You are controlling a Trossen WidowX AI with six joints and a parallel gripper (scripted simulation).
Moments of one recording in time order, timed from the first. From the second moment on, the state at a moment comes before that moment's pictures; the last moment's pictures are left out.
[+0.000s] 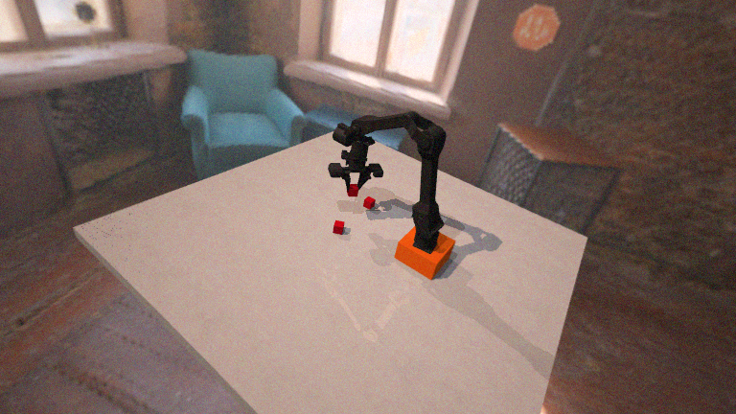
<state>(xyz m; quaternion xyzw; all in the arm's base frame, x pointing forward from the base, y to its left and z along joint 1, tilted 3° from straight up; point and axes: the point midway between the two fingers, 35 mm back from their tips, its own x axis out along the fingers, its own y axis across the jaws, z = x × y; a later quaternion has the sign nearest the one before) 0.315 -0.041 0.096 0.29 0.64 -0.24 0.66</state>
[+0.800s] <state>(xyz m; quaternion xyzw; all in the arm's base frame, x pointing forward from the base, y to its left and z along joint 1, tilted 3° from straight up) 0.321 0.031 0.067 0.17 0.68 -0.12 0.71</state>
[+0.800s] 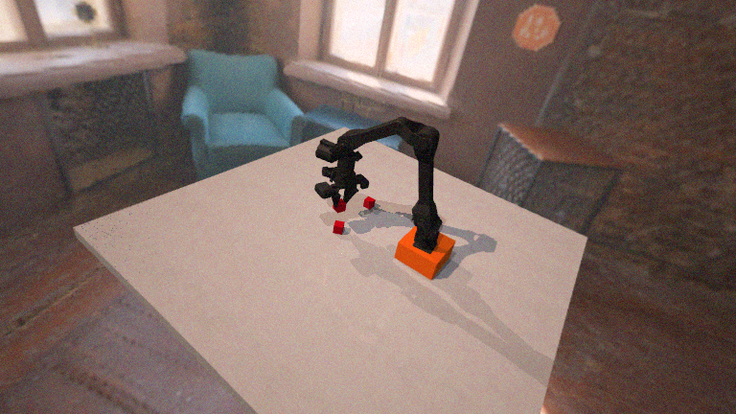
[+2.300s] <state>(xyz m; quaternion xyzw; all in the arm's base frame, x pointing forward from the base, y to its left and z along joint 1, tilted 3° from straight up) 0.319 0.050 0.030 0.14 0.68 -0.09 0.71</state>
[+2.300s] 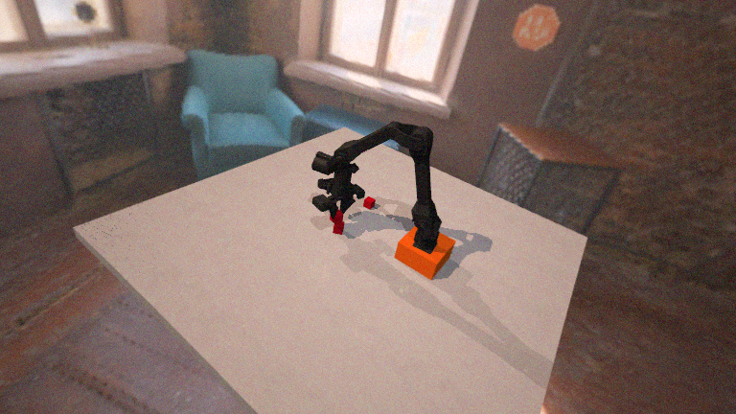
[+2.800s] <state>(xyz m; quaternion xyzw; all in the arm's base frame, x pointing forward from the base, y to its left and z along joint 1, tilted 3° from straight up) 0.319 0.050 0.030 0.14 0.68 -0.09 0.71</state>
